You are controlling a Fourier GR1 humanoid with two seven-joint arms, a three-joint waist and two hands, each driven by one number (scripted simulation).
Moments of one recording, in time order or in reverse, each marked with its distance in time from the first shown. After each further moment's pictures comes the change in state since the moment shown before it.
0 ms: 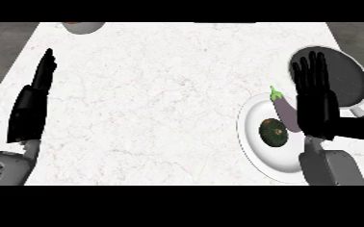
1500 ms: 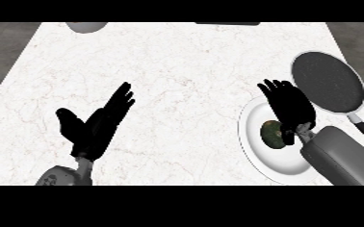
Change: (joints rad) left arm 0.068 -0.271 -0.126 -0.001 0.355 -0.283 0.129; right arm -0.292 -0.440 0.683 0.131 1.243 0.424 0.729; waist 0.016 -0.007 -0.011
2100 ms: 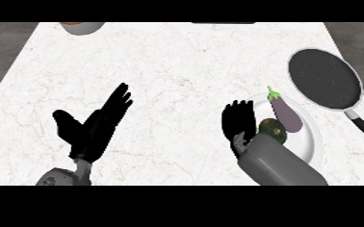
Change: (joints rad) left arm 0.020 -0.013 0.021 -0.008 -0.008 0.001 -0.001; right arm -0.053 0.368 0.071 0.062 0.005 0.452 0.450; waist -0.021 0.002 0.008
